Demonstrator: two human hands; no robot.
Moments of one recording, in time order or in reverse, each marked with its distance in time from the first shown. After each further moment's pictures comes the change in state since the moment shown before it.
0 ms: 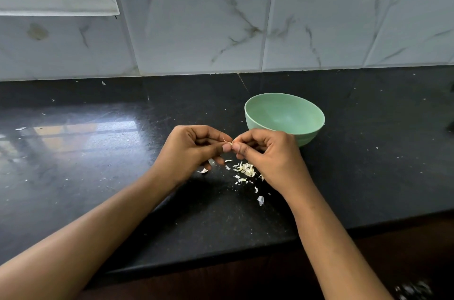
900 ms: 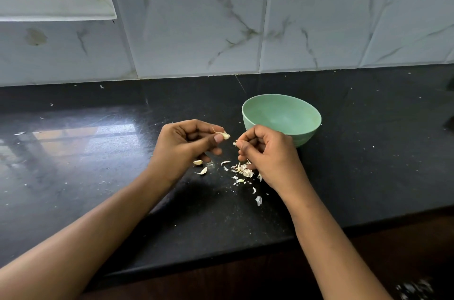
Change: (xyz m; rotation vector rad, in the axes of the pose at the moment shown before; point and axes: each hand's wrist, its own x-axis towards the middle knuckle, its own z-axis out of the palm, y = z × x) left_hand -0.001 0.006 -0.001 -0.162 0.109 0.044; right_hand 0.000 0.004 0.002 0.021 0.040 0.113
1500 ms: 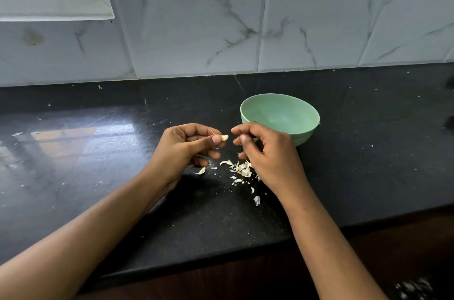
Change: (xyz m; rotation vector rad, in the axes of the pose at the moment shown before) left_hand 0.003 -0.001 0.000 -0.077 -0.035 -0.199; right_hand -0.001 -0.003 -0.002 -0.138 0.035 -0.176
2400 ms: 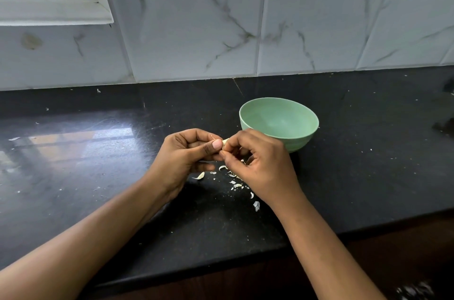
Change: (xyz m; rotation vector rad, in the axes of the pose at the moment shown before) left_hand -0.005 0.001 0.005 -0.127 -0.037 -0.006; right_hand -0.003 -0.008 0.007 -0.084 0.046 -0.301
